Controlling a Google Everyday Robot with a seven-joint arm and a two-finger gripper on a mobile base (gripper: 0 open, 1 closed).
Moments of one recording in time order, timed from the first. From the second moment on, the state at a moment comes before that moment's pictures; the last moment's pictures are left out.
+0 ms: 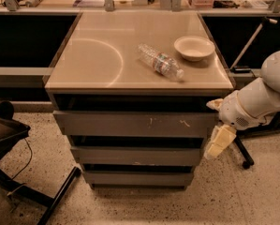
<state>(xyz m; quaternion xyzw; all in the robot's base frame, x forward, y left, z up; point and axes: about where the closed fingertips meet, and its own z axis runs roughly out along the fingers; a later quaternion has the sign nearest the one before) 0.501 -0.211 0.736 -0.58 0.78 0.14 0.20</state>
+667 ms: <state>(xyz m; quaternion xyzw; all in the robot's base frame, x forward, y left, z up) 0.499 -0.193 0.724 -0.56 0.78 0.18 0.22</state>
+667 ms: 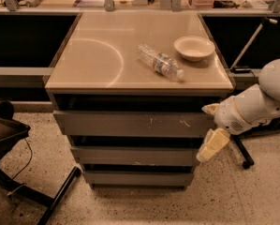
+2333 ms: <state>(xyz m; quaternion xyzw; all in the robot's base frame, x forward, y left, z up) 0.522 -0.119 0.676 -0.57 0.76 0.10 0.28</state>
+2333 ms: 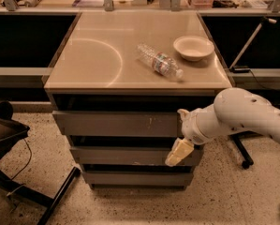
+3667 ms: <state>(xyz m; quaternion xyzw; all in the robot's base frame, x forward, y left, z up) 0.608 -0.148 0.662 -0.51 0.78 0.09 0.36</state>
